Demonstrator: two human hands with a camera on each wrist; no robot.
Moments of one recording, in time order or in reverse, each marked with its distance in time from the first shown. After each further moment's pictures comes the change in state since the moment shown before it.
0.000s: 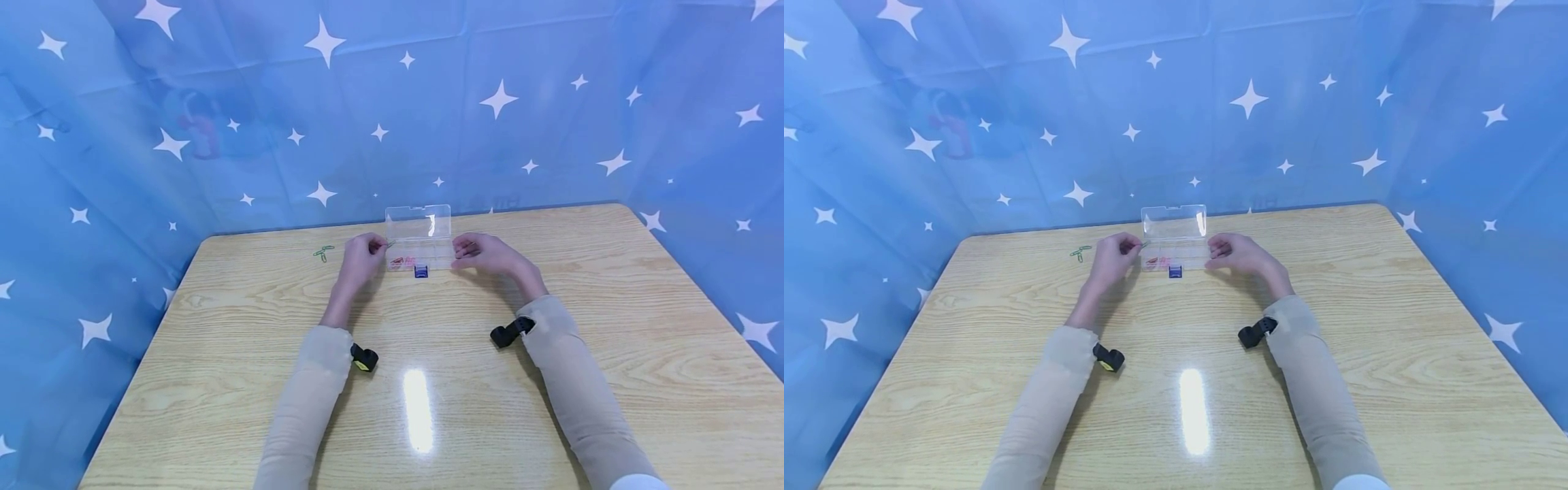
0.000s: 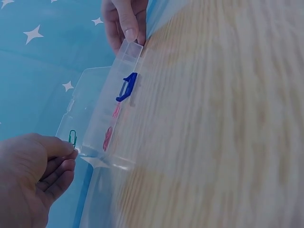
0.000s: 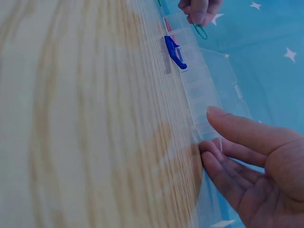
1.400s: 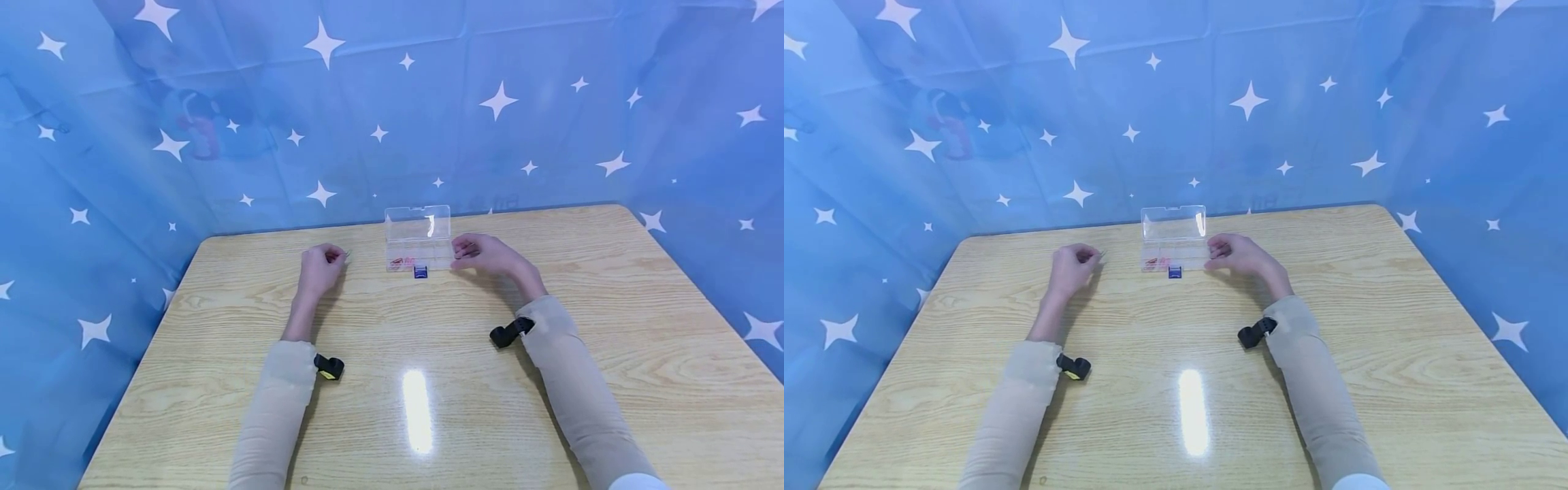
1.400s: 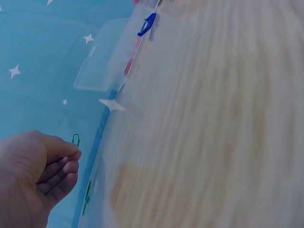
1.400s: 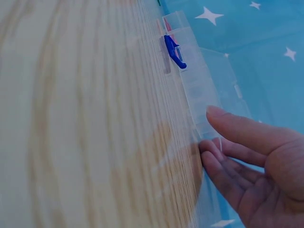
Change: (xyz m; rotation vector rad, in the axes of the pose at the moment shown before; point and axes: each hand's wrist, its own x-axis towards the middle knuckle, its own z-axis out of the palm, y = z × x) left_hand -0.025 -0.039 -0.058 0.065 0.099 -0.078; right_hand -0.001 -0.003 -0.002 -0.014 -0.009 -0.024
